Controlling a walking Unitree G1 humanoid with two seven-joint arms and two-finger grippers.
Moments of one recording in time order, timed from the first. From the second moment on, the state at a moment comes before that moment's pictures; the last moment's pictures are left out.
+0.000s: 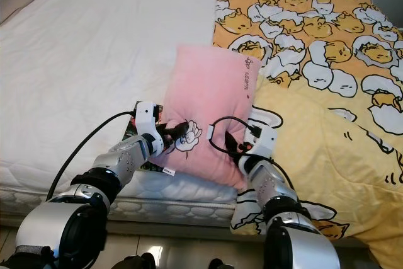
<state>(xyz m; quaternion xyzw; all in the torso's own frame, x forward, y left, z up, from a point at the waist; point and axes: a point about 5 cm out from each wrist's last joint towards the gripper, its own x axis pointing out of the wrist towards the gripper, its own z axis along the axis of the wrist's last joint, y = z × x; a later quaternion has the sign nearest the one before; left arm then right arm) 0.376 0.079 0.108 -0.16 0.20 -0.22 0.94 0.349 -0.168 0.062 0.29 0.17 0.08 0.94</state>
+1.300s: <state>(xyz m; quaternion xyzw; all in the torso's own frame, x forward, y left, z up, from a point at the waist) 0.385 0.052 0.148 -0.11 0.09 -0.29 0.95 0.371 -0.180 0.101 0.26 0.10 0.05 0.96</state>
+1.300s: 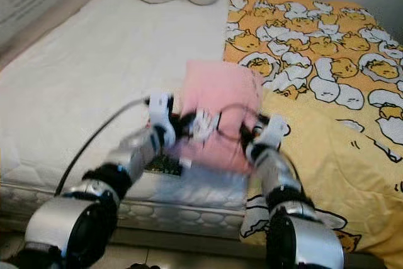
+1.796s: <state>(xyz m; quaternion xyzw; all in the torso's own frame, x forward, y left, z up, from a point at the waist) 0.400 0.066 0.225 -0.05 -0.08 -0.27 0.96 0.378 -0.177 0.162 0.14 -0.05 0.05 0.99</state>
